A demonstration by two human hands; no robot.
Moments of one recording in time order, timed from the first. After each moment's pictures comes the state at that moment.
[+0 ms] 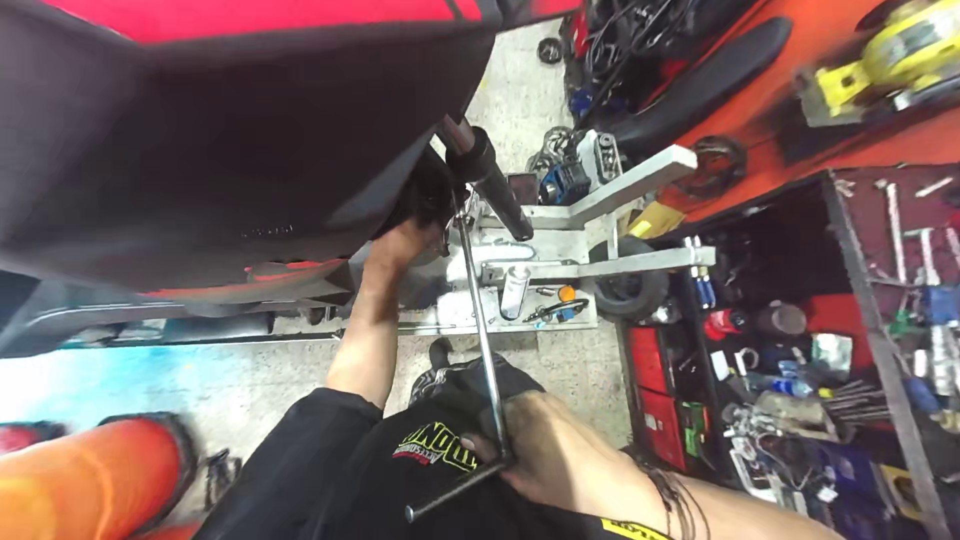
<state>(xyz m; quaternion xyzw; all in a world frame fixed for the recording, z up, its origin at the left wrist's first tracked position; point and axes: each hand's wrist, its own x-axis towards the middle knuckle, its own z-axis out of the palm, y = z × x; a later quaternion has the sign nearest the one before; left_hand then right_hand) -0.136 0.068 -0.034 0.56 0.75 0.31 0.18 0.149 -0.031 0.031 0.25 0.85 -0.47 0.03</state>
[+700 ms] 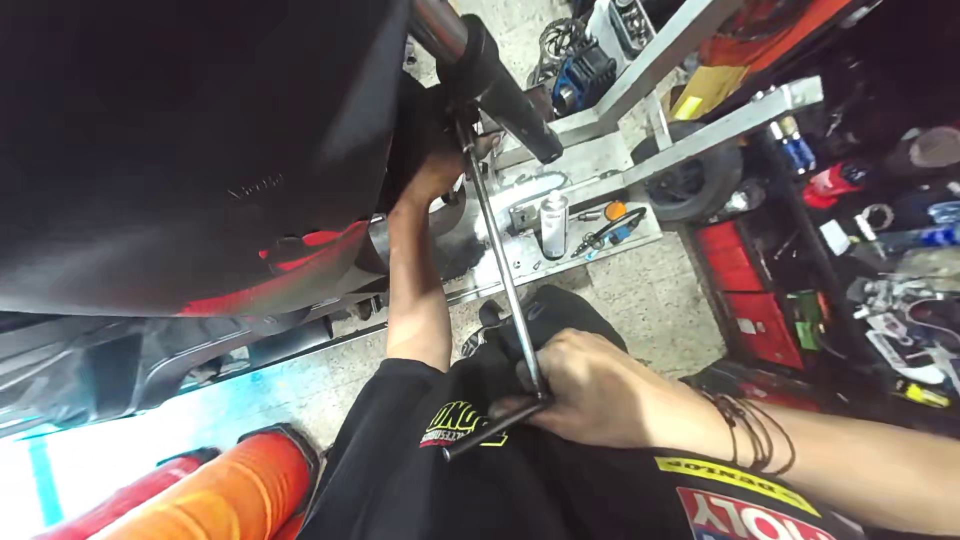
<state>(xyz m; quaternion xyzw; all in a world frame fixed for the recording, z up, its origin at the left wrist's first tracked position) -0.142 0.110 -0.043 0.62 0.62 0.31 0.37 0.109 -0.061 0.014 0.27 0.85 -0.44 -0.03</state>
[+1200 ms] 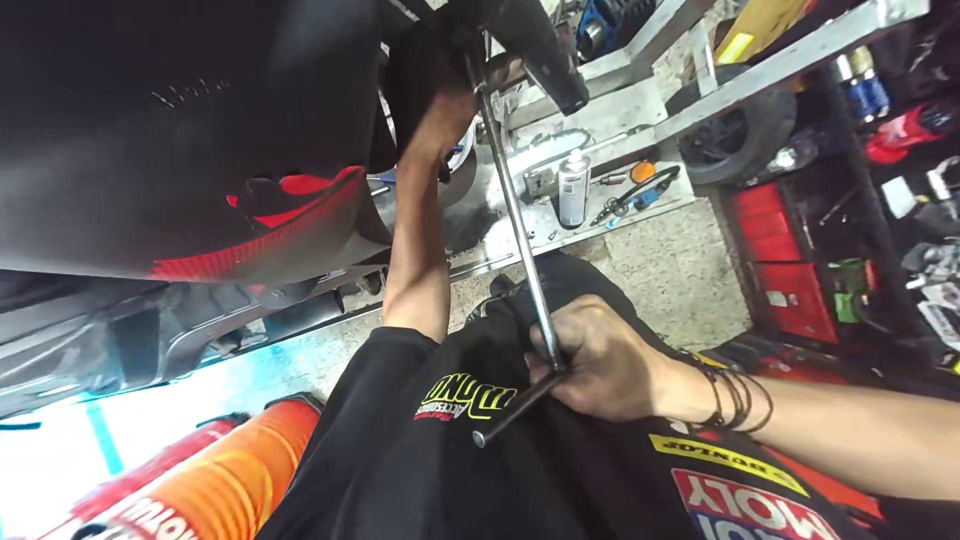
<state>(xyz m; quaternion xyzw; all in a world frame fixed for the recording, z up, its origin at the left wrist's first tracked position) -0.136 0.106 -0.041 0.63 0.64 0.33 0.30 0.102 -0.074 -0.016 0.25 0.80 -0.50 -0.23</state>
